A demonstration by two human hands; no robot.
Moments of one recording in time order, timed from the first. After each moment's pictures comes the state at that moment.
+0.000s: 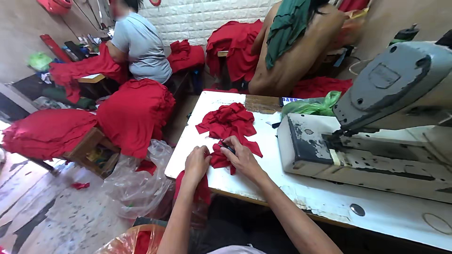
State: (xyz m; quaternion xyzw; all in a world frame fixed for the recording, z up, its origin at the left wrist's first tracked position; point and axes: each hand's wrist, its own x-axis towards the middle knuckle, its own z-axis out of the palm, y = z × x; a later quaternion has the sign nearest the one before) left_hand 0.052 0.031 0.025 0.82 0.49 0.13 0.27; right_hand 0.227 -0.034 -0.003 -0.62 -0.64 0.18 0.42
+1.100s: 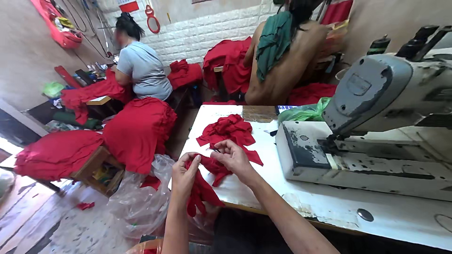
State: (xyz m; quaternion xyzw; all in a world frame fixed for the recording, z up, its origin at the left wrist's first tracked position) left_hand 0.023 0.007 0.046 0.67 0.29 0.54 0.42; right_hand 0.200 -0.032 0.043 -0.51 -0.54 0.33 0.59
